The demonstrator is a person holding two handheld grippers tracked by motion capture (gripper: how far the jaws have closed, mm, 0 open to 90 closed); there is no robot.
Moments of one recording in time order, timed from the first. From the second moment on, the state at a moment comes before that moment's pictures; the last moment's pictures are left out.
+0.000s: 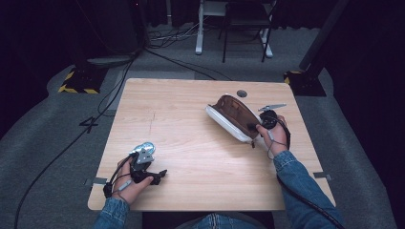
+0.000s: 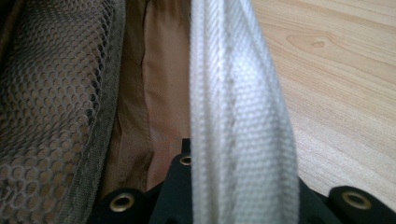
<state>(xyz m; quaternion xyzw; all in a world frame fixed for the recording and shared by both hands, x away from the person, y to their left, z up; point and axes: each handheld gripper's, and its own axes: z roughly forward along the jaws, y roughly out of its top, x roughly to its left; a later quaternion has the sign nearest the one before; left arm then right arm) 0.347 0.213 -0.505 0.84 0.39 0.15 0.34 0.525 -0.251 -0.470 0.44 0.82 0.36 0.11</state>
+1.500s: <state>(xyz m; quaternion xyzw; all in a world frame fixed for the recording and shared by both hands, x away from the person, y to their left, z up) 0.343 0.214 -0.490 0.84 0.40 0.14 0.33 0.445 -0.246 -0.420 0.33 0.84 0.41 0.08</state>
